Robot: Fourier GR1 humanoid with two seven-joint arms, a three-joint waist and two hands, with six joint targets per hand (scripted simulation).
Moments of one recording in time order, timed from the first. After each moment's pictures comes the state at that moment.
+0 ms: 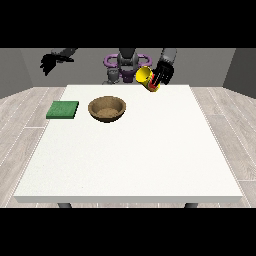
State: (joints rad) left arm -0.78 0.28 -0.17 -0.70 -0.78 0.50 0.02; right arm -0.20 -0.37 -0.34 -1.12 -0.23 0.43 -0.26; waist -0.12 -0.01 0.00
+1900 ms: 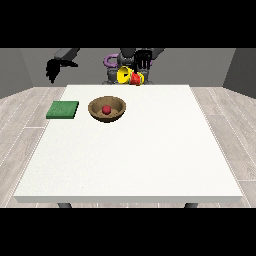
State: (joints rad) left arm -0.91 0.05 -0.38 -0.75 -1.25 0.32 0.36; right arm -0.23 -0.34 -0.36 -1.01 -0.23 0.36 -0.21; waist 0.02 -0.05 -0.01
